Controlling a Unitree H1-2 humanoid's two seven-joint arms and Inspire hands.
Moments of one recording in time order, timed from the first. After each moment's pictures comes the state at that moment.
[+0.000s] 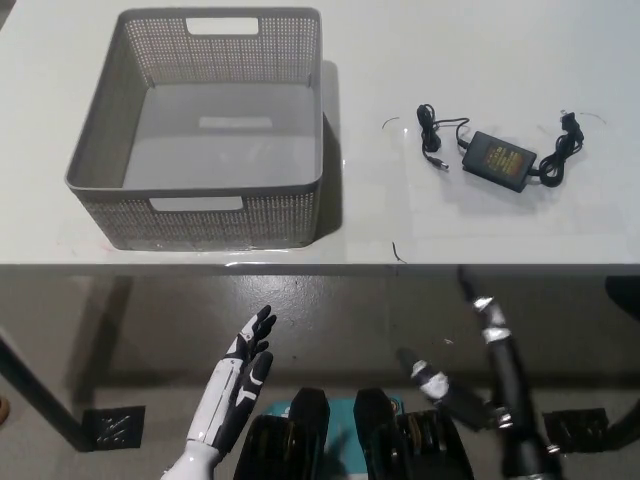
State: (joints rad) left_arm 0.01 0.04 -0.14 0.06 0.25 -0.25 0.01; right_arm -0.03 -0.01 0.16 0.03 -0.31 -0.38 -0.20
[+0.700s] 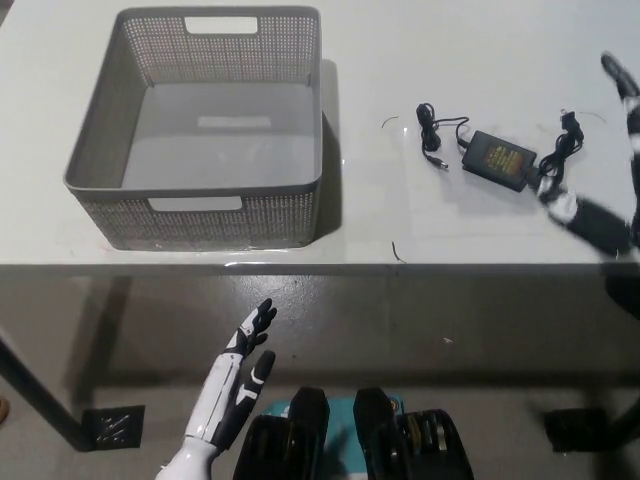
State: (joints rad) left_arm 0.00 0.05 -0.14 0.04 0.27 -0.27 0.01; right_arm -0.43 -0.31 0.02 -0.12 -0.42 -0.12 -0.08
